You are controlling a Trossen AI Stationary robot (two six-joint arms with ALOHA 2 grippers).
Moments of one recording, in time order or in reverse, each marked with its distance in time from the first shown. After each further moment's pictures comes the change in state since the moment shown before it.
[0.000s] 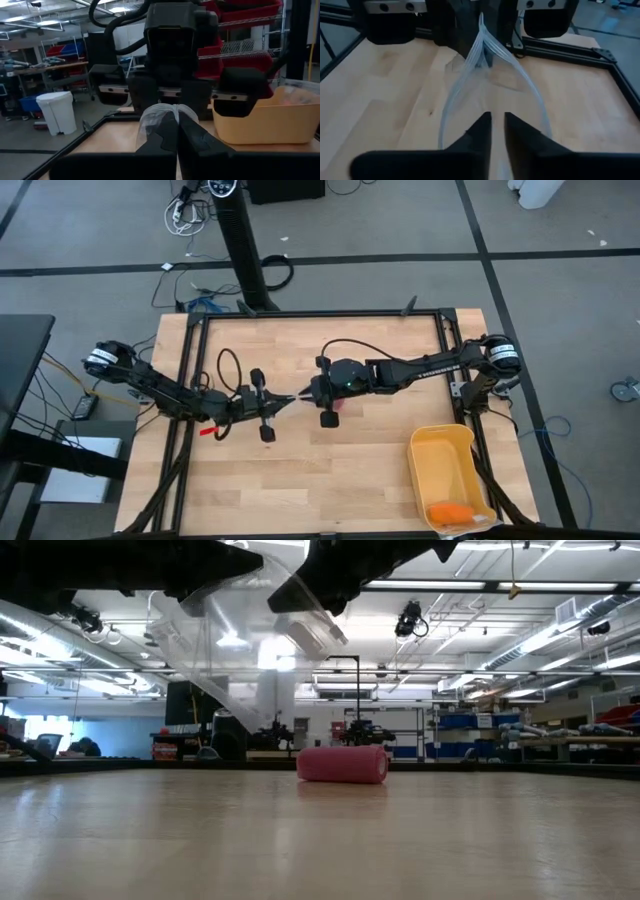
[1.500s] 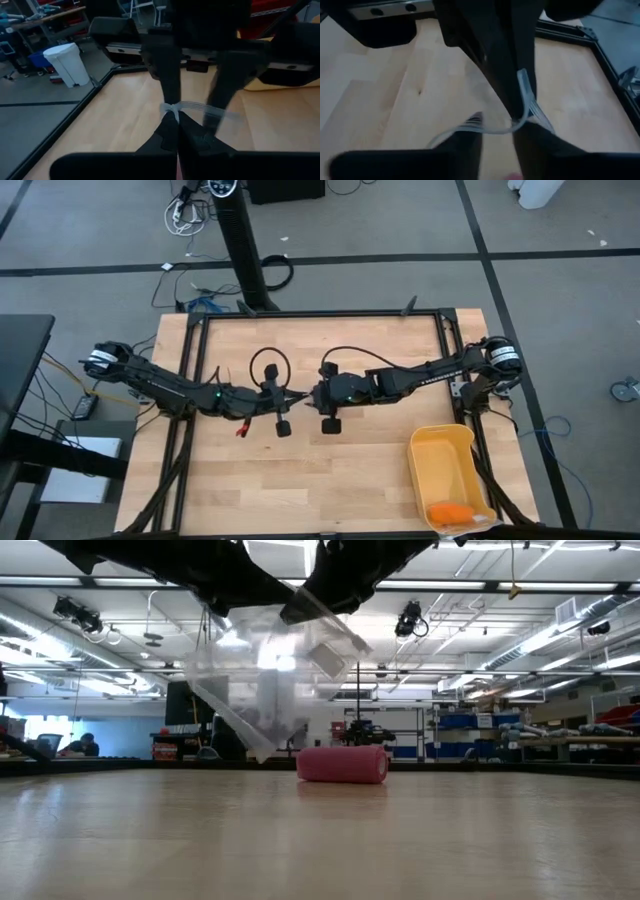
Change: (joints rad) left arm 0.076 0.000 0.277 -0.669 0.003 -0.093; right arm 0.066 -0.001 0.007 -0.108 0.183 0.023
